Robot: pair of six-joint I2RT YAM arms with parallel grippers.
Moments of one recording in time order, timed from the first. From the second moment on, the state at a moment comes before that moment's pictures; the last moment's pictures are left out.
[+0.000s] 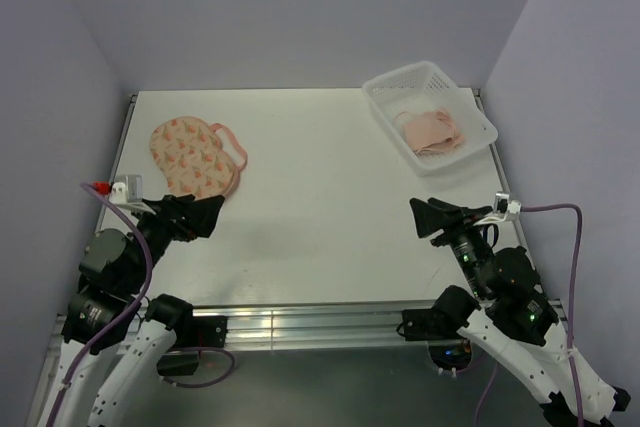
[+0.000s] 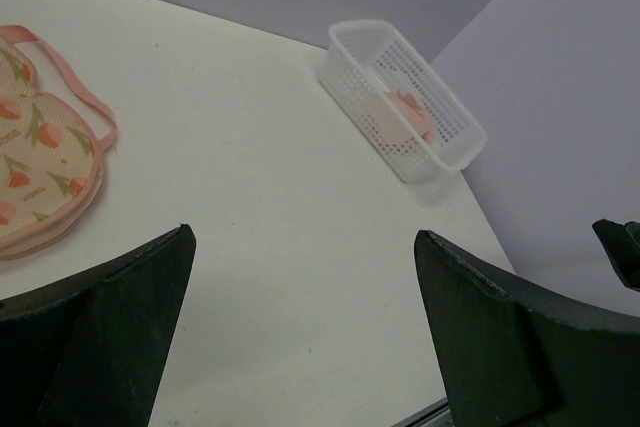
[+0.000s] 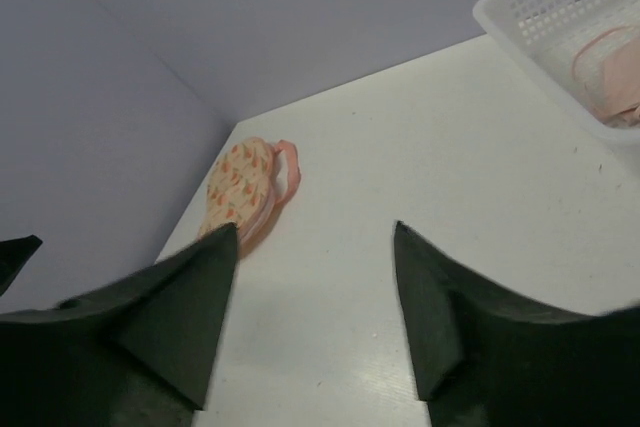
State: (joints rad) left arm -0.37 0.29 0.74 -0.47 0.03 -0.58; right arm 0.76 0.08 0.55 -0.37 0.46 0.57
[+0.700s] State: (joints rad) left arm -0.37 1.04 0.78 -0.29 -0.32 -0.69; right arm 0.76 0.31 0.45 -0.22 0.21 0.61
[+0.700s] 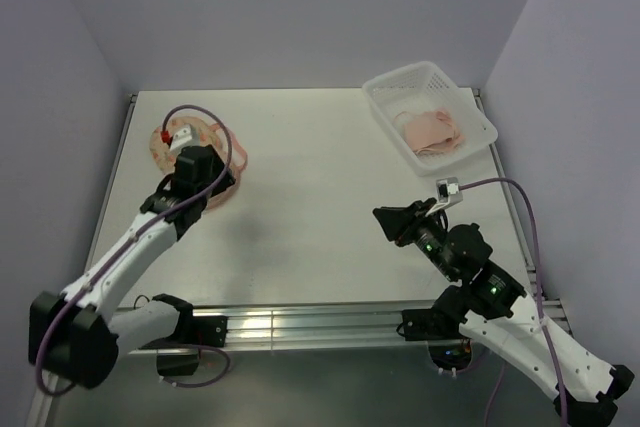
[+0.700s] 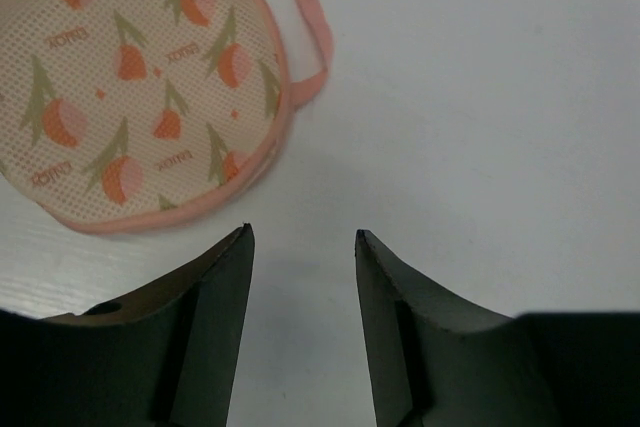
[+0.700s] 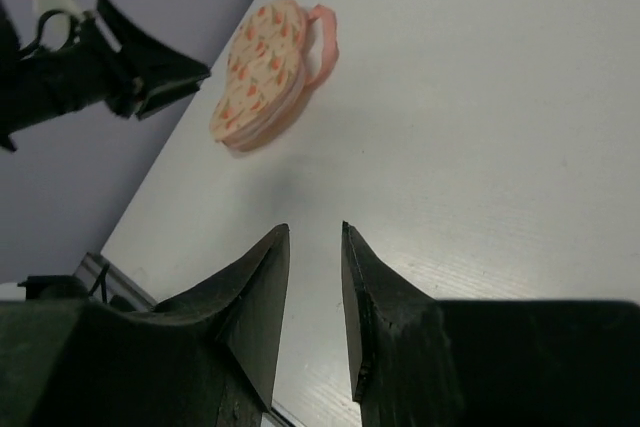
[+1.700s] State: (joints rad) left arm -0.45 1.81 1.04 -0.10 -0.29 -0.46; right arm 0.76 0.37 0.40 -0.12 0.07 0.58
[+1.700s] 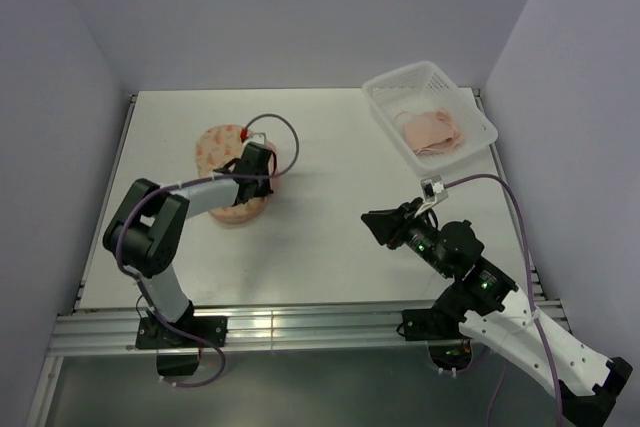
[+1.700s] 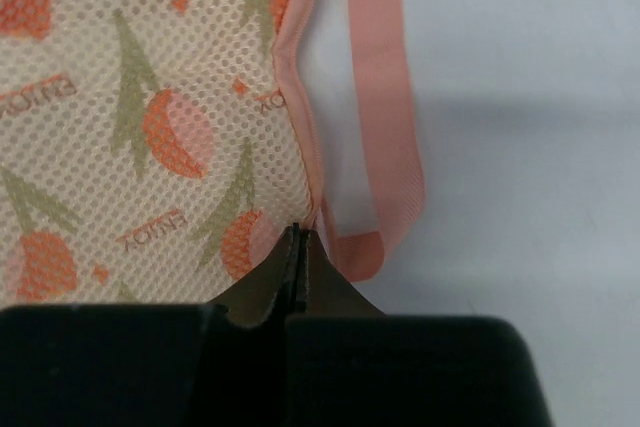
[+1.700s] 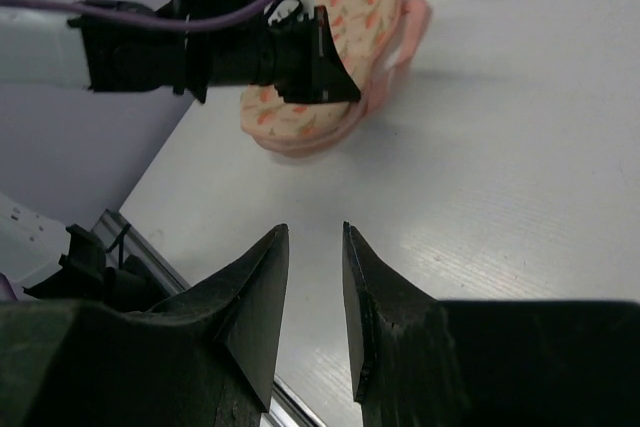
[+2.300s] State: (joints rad) left arm -0.72 1.46 0.72 0.02 -0.26 -0.65; right arm 0.76 0.77 0.40 0.04 0.07 0.63
